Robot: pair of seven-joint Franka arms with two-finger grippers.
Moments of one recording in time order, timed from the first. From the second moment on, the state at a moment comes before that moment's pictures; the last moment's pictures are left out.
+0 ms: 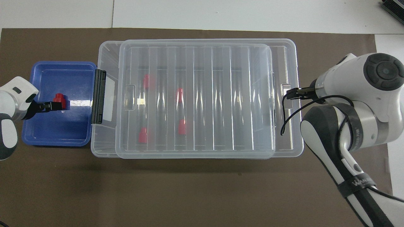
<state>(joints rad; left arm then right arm) 0.12 0.11 0.03 -2.16 0.05 2.44 0.08 0.20 0.11 -0.09 -1.89 -0.11 2.09 0.17</state>
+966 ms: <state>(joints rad) 0.13 0.24 0.03 -2.16 0.05 2.64 0.08 0.12 0.11 -0.09 -1.88 -0.12 2.04 0.16</state>
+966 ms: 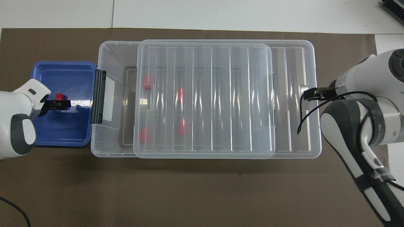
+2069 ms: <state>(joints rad) 0.13 0.26 0.02 -2.06 0.04 2.46 0.01 0.06 0.11 -0.09 -1.87 -0.14 1.98 0.11</state>
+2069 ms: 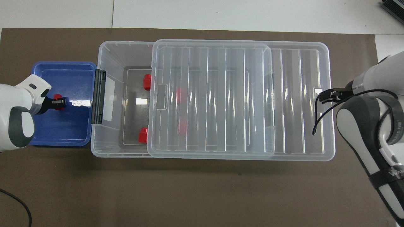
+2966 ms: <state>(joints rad) -0.12 0.11 -0.02 -1.71 -0.08 1.91 -0.57 0.06 0.11 -0.09 -1.87 -0.14 1.98 0.11</state>
